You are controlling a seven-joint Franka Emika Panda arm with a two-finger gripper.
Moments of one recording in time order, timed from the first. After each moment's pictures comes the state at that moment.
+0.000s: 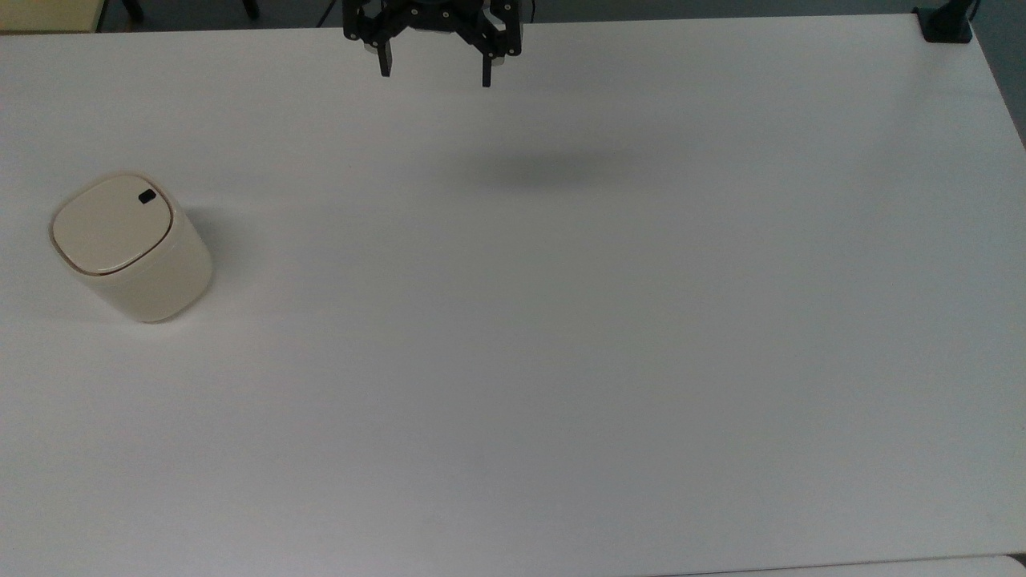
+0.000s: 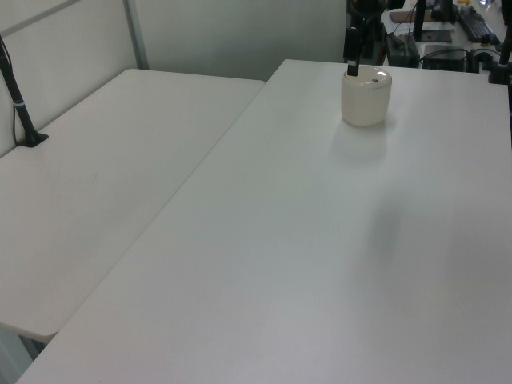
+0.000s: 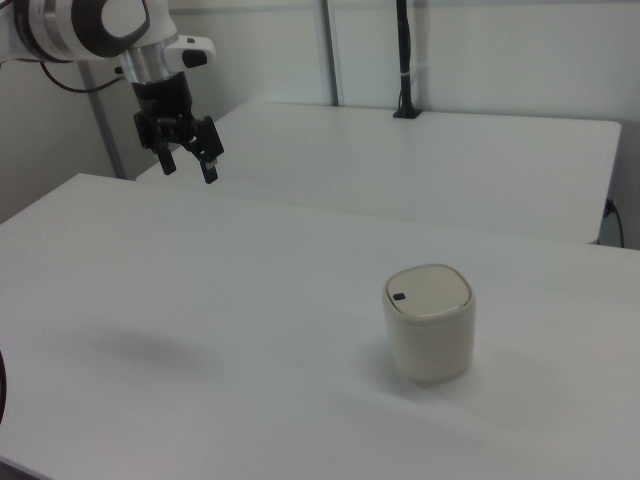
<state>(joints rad) 0.21 0.11 -0.12 -1.50 -0.04 1.64 0.14</state>
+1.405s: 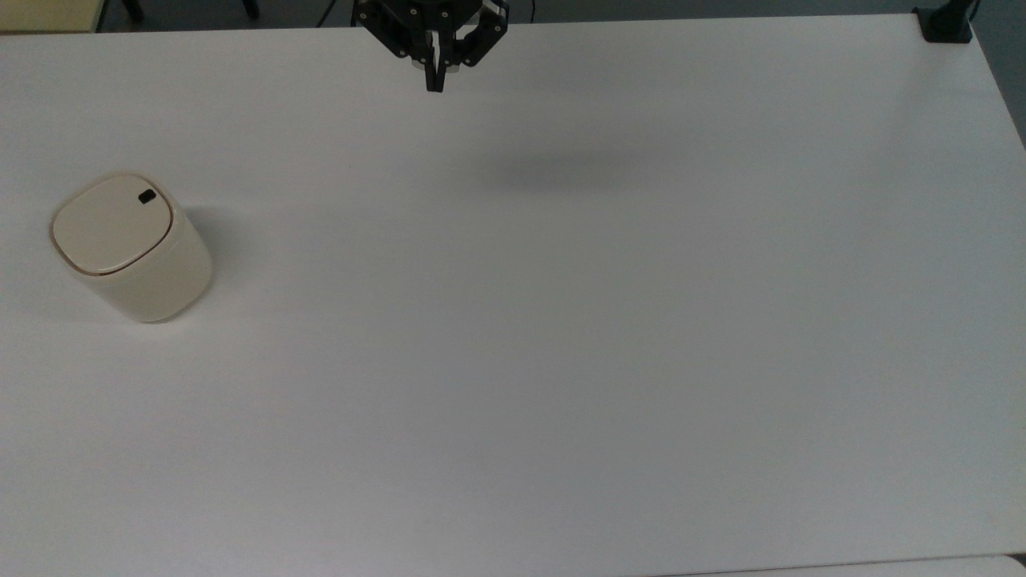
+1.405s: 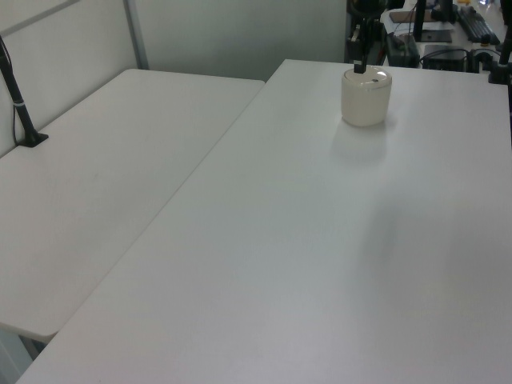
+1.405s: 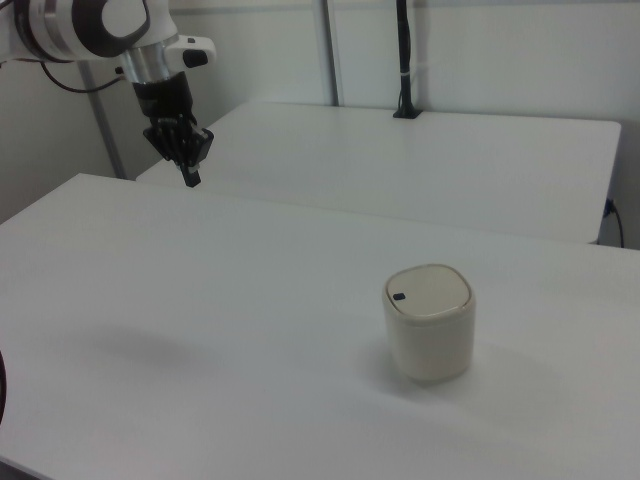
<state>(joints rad) 0.21 0.11 -0.12 -1.50 -0.04 1.64 0.14</state>
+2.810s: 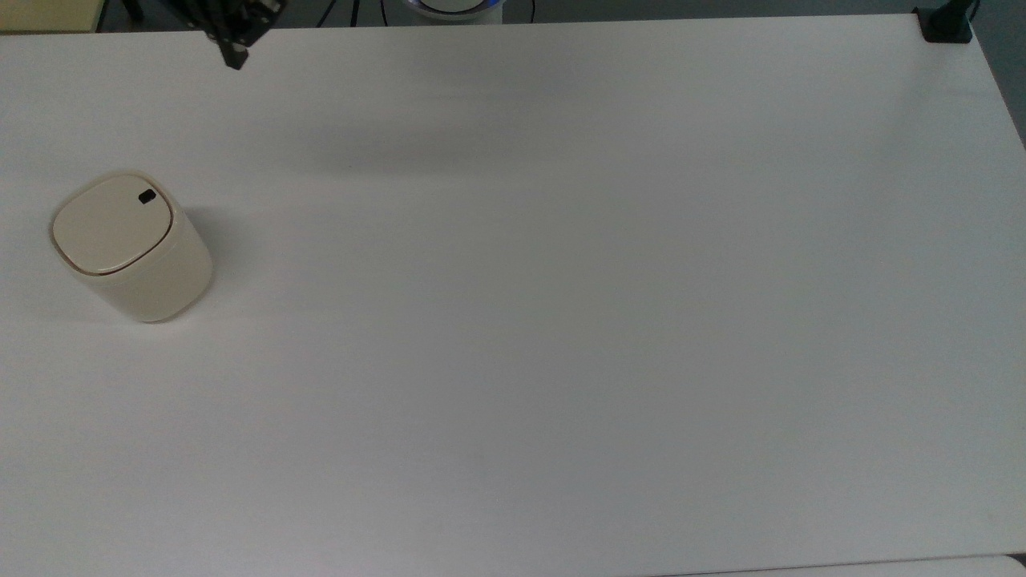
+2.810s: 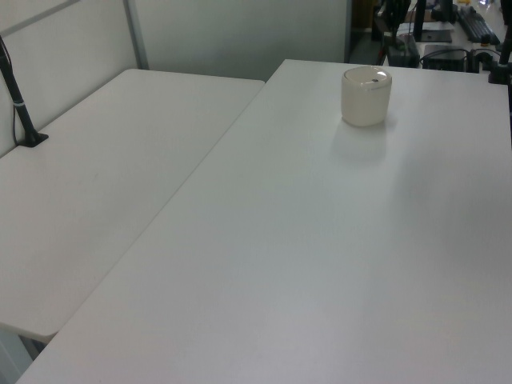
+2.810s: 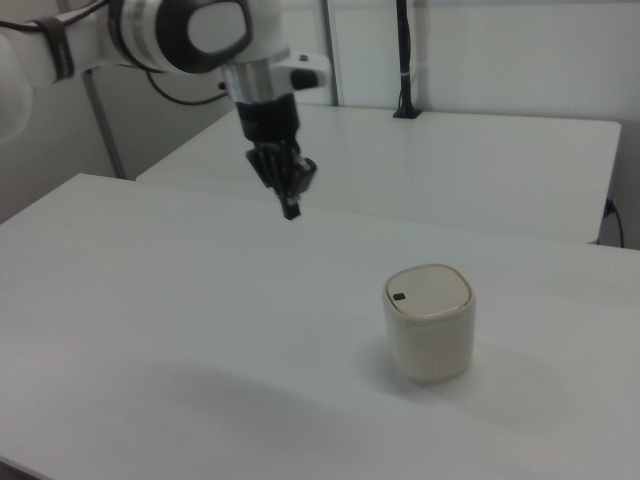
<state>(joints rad) -0.10 0.11 -0.15 -1.50 -0.06 1.63 0.07</state>
